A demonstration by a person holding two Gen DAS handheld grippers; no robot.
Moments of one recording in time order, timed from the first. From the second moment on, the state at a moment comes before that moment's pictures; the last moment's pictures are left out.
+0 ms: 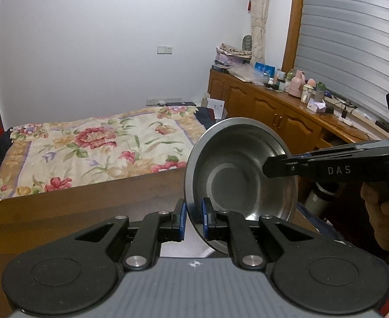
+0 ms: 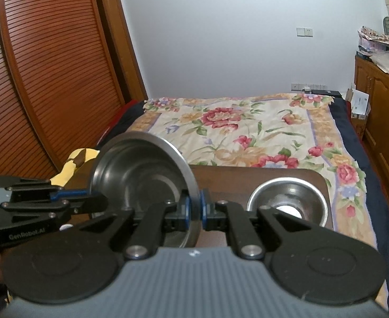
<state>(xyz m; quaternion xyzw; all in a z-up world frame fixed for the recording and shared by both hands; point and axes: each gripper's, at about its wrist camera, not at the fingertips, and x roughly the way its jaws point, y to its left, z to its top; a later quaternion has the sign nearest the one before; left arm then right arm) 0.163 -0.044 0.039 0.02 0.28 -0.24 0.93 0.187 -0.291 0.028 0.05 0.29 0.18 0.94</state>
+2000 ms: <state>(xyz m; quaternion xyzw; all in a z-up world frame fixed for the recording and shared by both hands) 0.100 -0.057 -0.056 0.06 0.30 -0.19 0.93 0.120 -0.272 -0.068 -0.03 0.29 0.15 0.94</state>
